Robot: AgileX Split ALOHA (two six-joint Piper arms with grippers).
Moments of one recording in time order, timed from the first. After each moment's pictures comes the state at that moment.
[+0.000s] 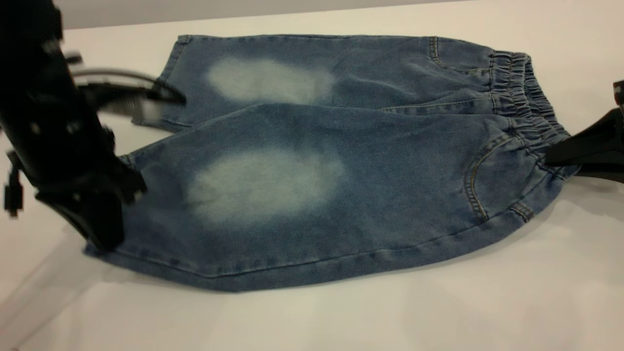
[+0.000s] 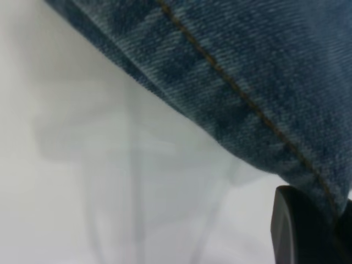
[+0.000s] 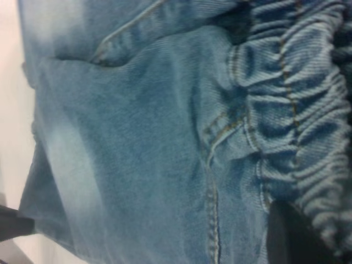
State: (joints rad) left arm -0.29 1.94 -0.90 -0.14 0.79 0.28; right arm -0.37 2.25 -0.73 1.53 0.96 -1.57
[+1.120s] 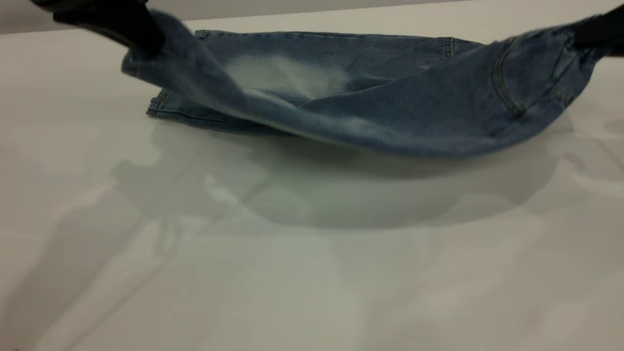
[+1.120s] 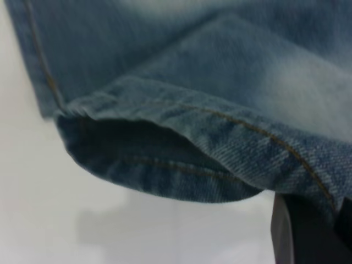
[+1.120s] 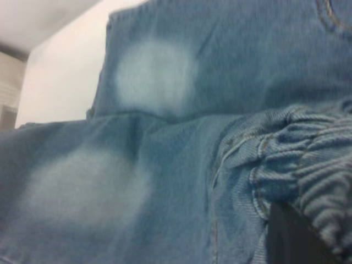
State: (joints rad) left arm -0.29 1.64 -0.98 -0.40 0.51 0.47; right arm -0.37 1.95 -0.80 1.52 0.99 -1.51
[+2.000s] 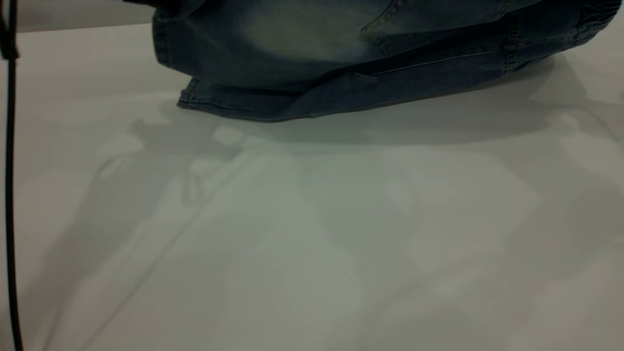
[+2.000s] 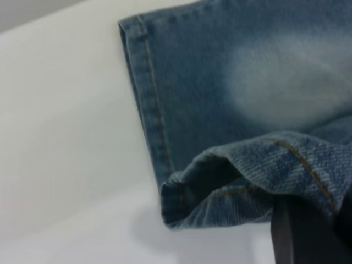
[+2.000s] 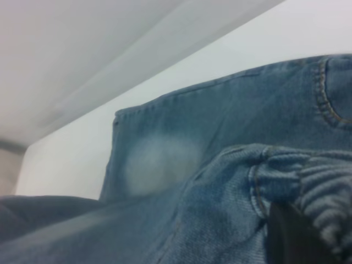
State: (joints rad) left arm -0.29 1.84 -1.09 -0.39 0.14 0.49; right arm -0.37 1.95 -0.94 1.66 0.92 -1.44
